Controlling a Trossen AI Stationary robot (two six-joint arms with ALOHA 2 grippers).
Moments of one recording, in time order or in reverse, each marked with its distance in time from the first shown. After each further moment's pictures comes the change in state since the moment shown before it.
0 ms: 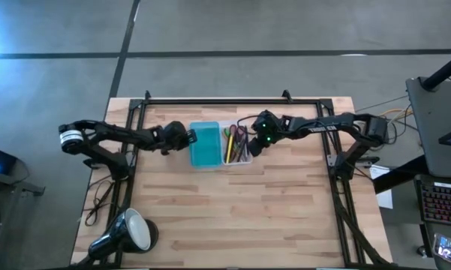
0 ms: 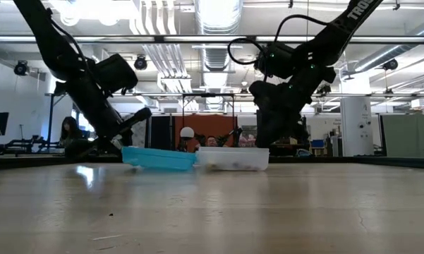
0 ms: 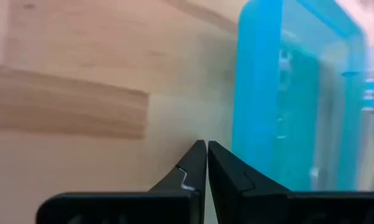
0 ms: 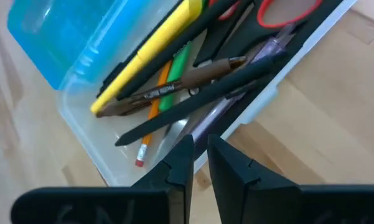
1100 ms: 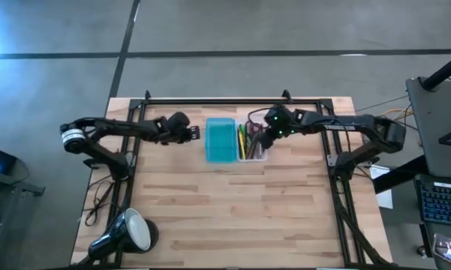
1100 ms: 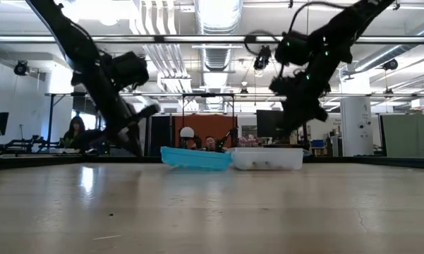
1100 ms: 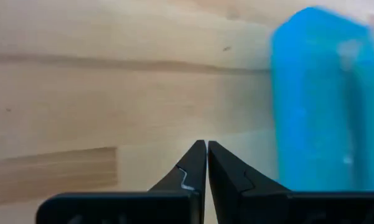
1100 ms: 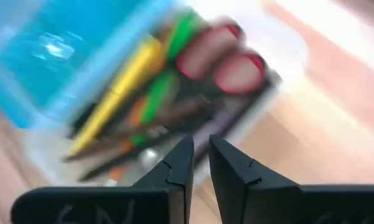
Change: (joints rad) left arm 0.057 0.013 0.170 -0.213 0.016 0.245; right arm -0.064 -0.191 -0.016 -0.217 0.228 -0.158
